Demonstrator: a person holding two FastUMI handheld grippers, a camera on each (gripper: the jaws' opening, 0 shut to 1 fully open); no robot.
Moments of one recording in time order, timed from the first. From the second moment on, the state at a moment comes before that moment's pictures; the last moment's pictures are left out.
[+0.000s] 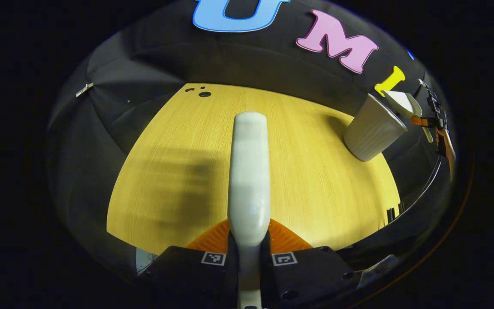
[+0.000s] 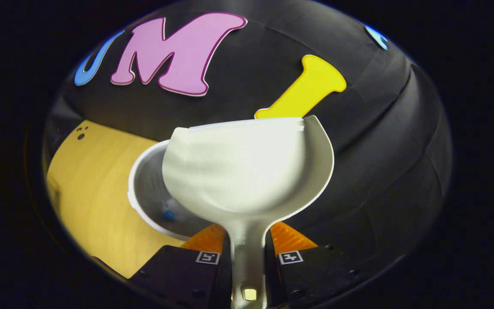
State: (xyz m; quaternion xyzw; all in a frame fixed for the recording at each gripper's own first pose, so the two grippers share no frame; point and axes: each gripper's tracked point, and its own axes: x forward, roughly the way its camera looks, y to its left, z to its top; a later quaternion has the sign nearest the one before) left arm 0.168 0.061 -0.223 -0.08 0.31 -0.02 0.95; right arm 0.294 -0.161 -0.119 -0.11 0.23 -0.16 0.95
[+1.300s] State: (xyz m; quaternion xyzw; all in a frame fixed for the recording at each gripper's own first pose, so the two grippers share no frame) left arm 0.150 0.051 -0.258 -0.03 0.32 -0.04 0.95; right arm 0.307 -0.046 -0.255 0.09 0.30 0.07 0.95
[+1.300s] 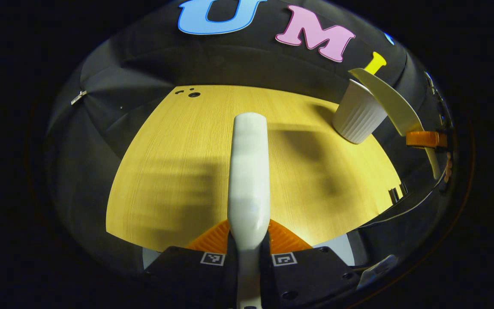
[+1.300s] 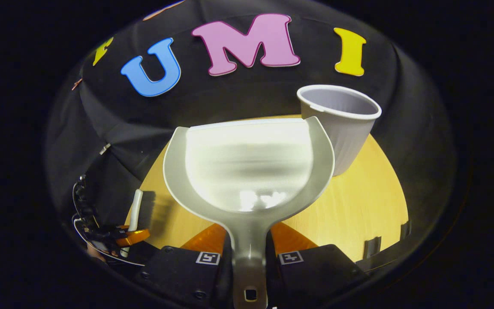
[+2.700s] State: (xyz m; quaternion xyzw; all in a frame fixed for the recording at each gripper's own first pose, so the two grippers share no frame) left arm 0.255 0.043 -0.329 0.05 0.41 0.04 0.91; right arm 0.353 -0.028 -0.445 0.02 0.45 0.07 0.89
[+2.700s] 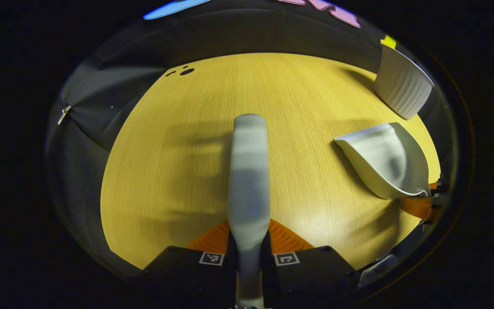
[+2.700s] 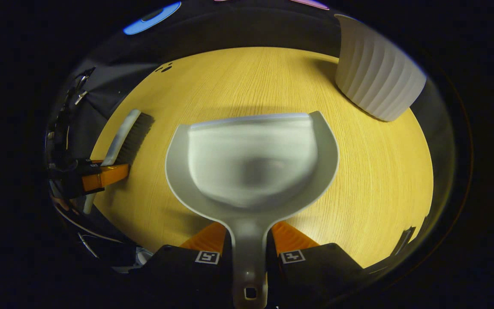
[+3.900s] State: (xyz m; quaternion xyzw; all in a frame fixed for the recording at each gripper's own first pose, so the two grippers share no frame) left arm 0.099 0.019 -0.094 0.01 0.03 0.02 1.00; right arm 0.295 -0.037 -0.223 0.08 0.13 0.04 0.99
